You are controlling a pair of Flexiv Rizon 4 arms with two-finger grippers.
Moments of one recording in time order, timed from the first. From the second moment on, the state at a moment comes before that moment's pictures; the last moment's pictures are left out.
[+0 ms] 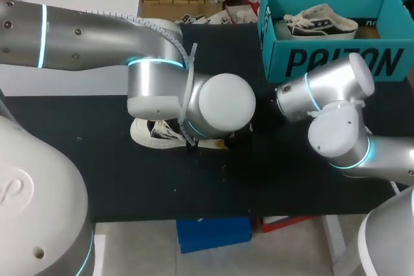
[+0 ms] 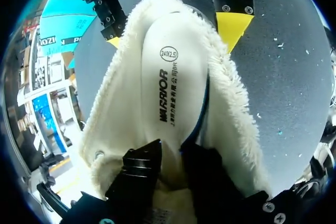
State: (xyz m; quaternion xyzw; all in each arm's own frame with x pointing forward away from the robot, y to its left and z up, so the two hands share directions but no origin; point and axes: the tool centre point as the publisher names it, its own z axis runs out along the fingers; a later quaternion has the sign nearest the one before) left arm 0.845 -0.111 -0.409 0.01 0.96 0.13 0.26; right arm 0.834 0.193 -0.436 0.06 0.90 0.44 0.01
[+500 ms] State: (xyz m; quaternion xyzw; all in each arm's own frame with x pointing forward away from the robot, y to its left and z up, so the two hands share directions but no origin) left arm 0.841 -0.112 -0.413 0.03 0.98 0.09 0.18; right arm 0.834 0.193 -0.436 0.06 0.90 0.44 0.01
